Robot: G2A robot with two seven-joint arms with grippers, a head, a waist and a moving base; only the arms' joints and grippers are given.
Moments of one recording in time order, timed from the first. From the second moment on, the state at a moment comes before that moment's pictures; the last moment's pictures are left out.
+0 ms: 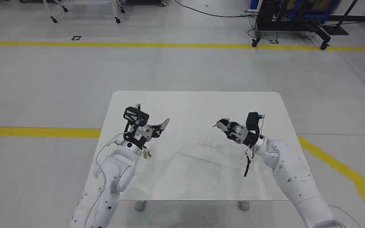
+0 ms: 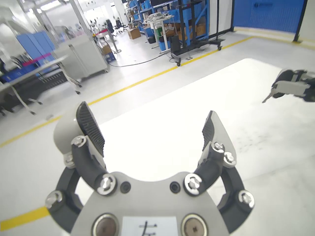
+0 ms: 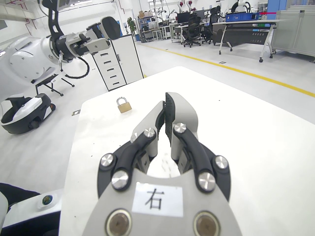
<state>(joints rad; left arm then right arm) 1.46 -1.24 -1.29 -1.83 1.30 -0.14 -0.16 -1.18 -1.13 1.19 -1.06 -1.03 -1.00 -0.33</state>
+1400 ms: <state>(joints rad) 1.28 -1.26 -1.17 -1.56 0.24 -0.36 -0.61 -1.06 -1.26 0.84 -0.89 0.75 -1.01 0.81</state>
